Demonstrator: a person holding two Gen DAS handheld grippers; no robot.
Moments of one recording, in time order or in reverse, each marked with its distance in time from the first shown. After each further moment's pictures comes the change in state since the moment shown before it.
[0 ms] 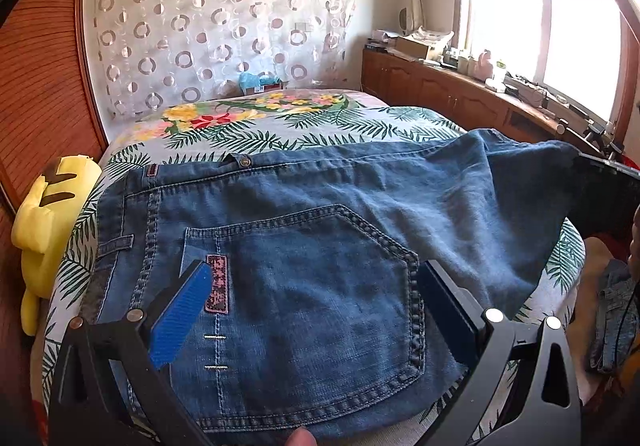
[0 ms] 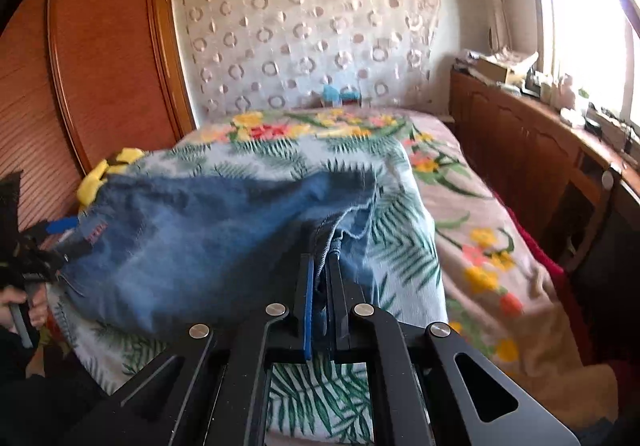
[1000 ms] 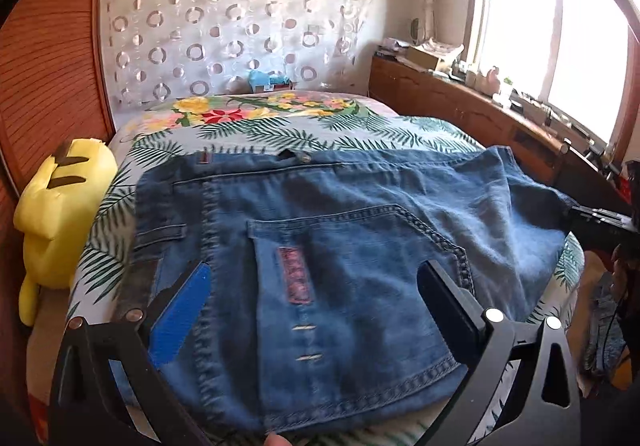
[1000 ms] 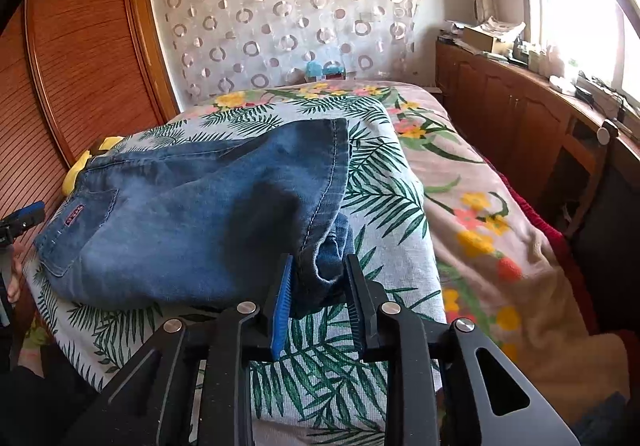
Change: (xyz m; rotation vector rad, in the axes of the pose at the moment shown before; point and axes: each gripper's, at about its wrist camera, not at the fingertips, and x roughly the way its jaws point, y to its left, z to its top) left arm -0.007 0.055 -0.005 -0.052 0.000 -0.025; right arm 0.030 -0.020 -0.034 0.074 0.104 -0.039
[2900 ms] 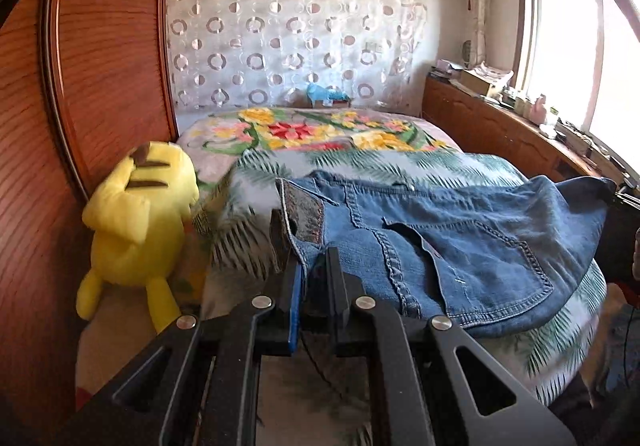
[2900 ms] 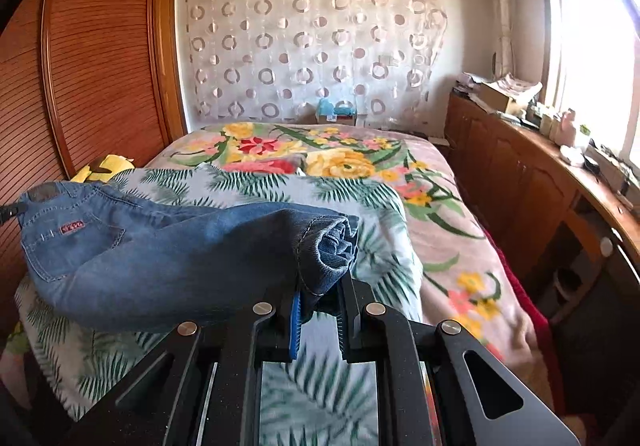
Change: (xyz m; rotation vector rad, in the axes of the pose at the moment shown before) left arm -0.069 0.100 0.007 -0.093 -0.041 0.153; right arm 0.001 0.016 0.052 -0.128 -0.110 -0.022
